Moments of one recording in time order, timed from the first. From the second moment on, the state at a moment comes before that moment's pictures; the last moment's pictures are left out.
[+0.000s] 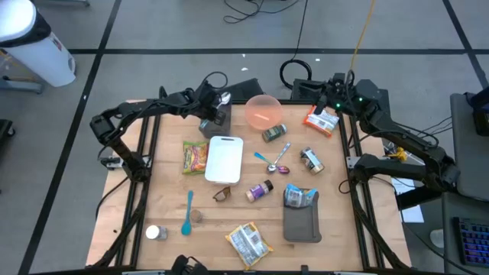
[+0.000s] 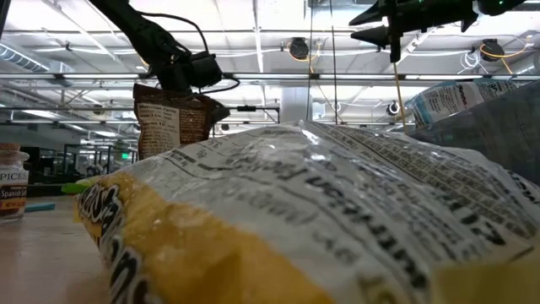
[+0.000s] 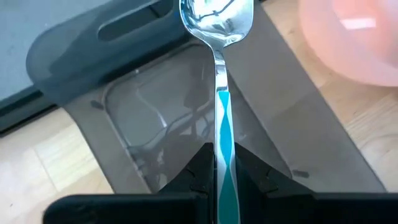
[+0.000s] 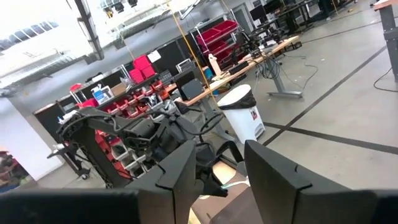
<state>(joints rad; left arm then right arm) 0.67 1.64 1.08 -0.43 -0.05 -0.34 -0.74 0.90 0.80 0.20 -0.29 0.51</state>
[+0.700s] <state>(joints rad) 0.68 1.76 1.08 -0.41 -0.02 -0.31 -0.74 0.90 0.80 0.20 -0.29 0.54</state>
